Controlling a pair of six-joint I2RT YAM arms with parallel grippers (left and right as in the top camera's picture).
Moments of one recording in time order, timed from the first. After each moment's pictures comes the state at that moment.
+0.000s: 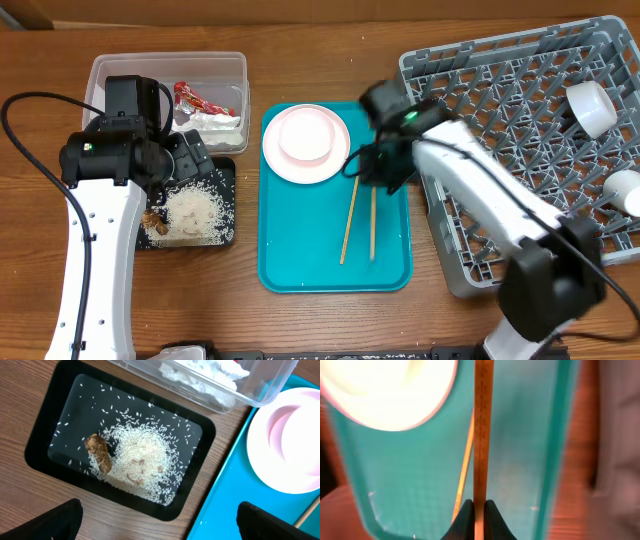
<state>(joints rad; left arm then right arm) 0.04 1.42 1.43 -1.22 -0.11 -0.41 0.47 1.82 1.56 -1.15 -0.12 0.47</state>
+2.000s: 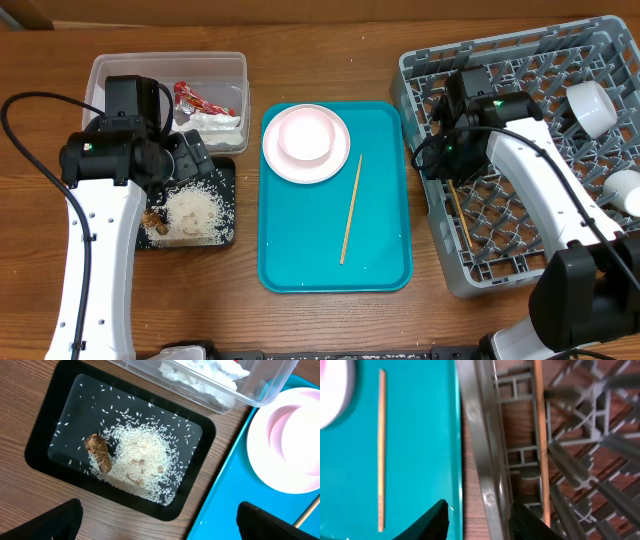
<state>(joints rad) 0.04 1.42 1.43 -1.22 -0.11 -0.41 0.19 1.73 1.40 -1.12 -0.12 0.18</state>
